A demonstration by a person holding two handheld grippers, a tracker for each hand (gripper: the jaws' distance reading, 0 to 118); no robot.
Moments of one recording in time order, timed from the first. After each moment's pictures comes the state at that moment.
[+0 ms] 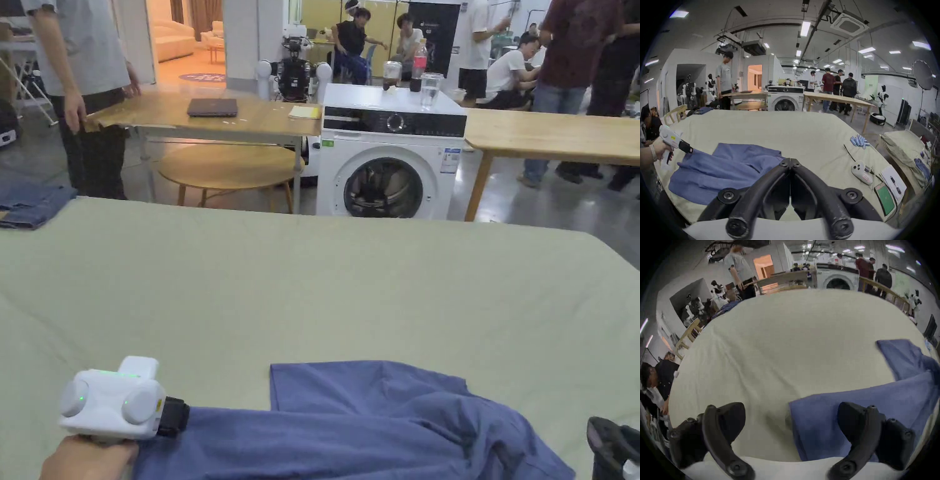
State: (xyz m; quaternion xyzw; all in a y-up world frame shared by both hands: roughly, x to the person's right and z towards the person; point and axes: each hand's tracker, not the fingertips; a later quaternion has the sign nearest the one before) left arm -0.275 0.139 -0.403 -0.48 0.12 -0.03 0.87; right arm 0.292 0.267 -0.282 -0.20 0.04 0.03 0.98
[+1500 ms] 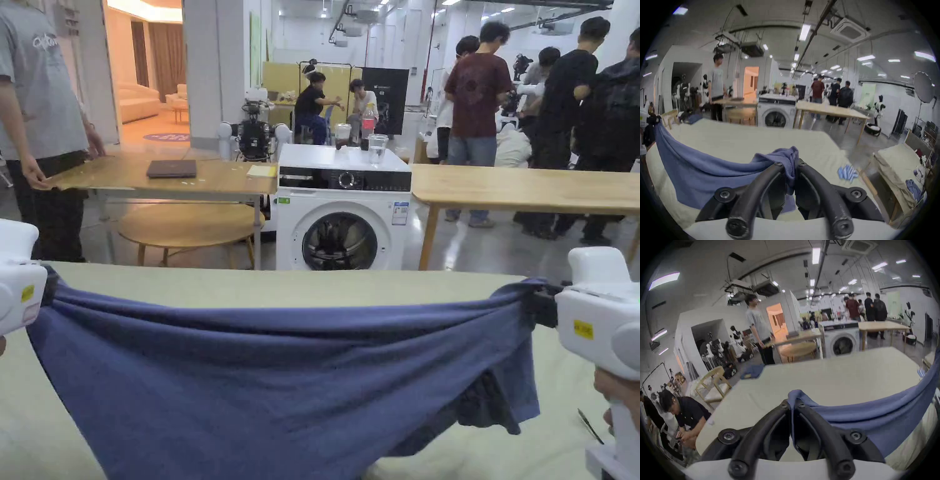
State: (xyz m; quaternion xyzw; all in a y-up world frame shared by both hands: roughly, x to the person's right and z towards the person) left arm -0.273 0.443 -0.354 -0.21 0.16 -0.09 0.96; right arm 0.327 0.436 -0.405 -0.15 0.02 0.06 0.99
